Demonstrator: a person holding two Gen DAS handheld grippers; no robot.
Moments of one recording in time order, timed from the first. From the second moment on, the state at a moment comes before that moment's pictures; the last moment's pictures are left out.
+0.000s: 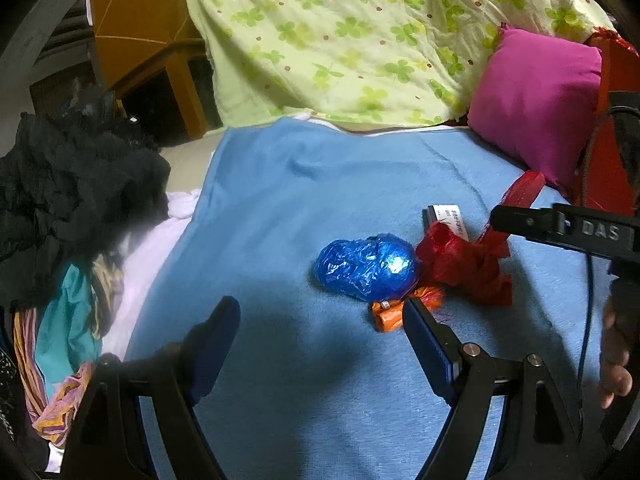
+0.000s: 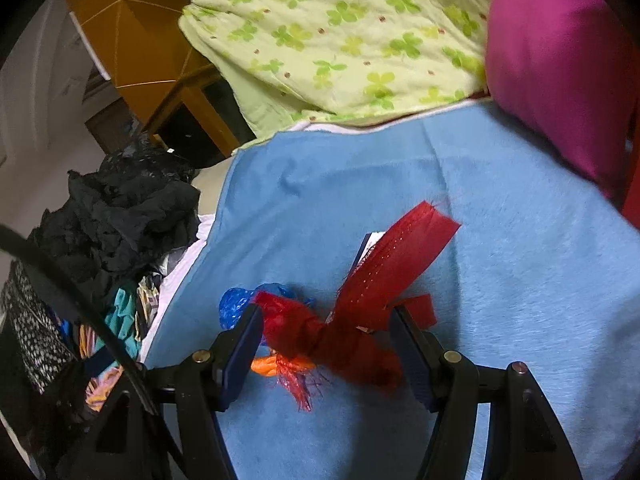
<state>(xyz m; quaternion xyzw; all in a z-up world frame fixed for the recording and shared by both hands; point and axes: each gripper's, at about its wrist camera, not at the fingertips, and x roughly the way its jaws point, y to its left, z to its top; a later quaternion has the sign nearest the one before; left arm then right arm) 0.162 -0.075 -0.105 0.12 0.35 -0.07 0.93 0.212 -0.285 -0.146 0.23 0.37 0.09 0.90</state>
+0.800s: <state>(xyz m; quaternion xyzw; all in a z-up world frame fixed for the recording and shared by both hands) 0.187 -0.046 -0.141 0.09 0.41 -0.03 0.91 0.182 -0.313 -0.146 0.27 0.42 0.12 0.85</state>
